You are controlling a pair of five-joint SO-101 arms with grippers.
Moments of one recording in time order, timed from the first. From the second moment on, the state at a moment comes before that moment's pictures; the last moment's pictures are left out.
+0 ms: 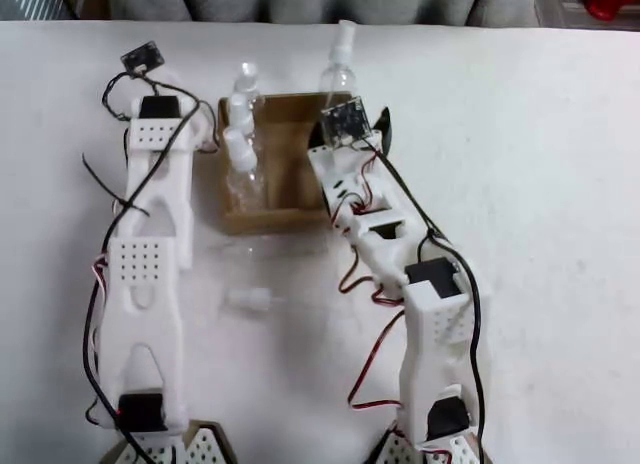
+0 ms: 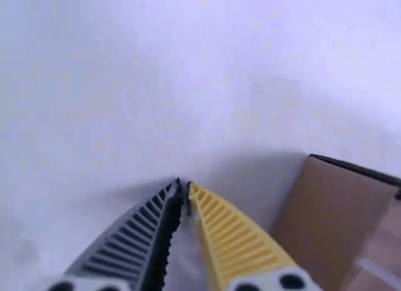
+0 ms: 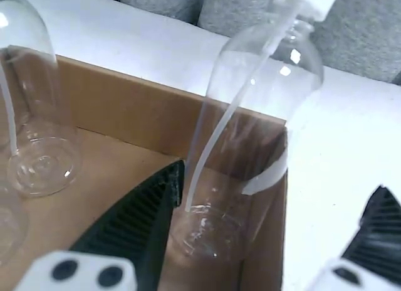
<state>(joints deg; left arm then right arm) -7.0 72.0 -70.7 78.4 32.7 -17.4 32.3 24.2 -29.0 9.9</state>
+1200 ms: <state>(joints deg) -3.3 72.0 -70.7 78.2 32.7 -16.8 32.3 24.3 -28.7 9.9</state>
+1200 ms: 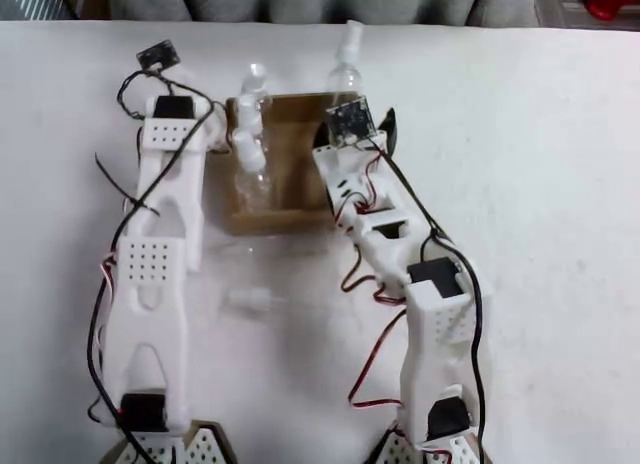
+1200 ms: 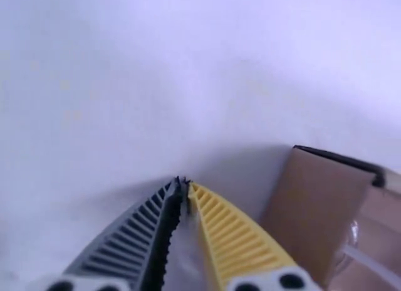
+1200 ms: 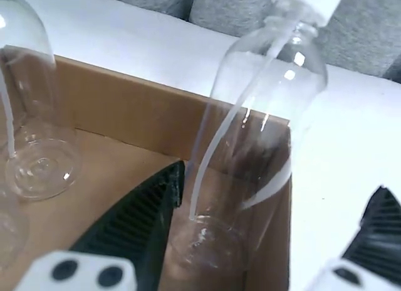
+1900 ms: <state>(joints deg) -3.2 72.0 -70.7 78.1 32.7 -16.7 32.3 24.3 -28.7 9.9</state>
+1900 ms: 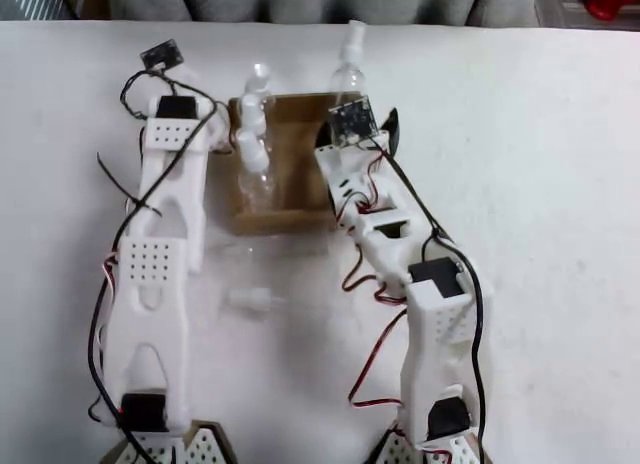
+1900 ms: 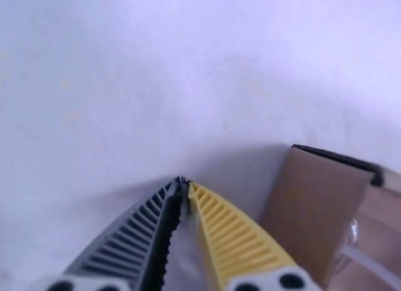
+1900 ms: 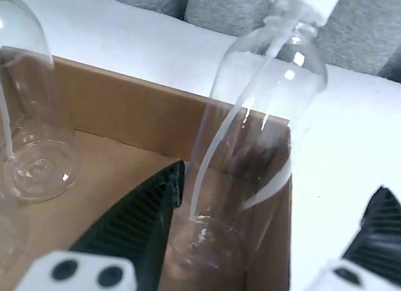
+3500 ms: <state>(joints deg) -3.1 72.1 -71.0 78.1 32.7 -16.7 32.0 24.3 -29.1 9.8</state>
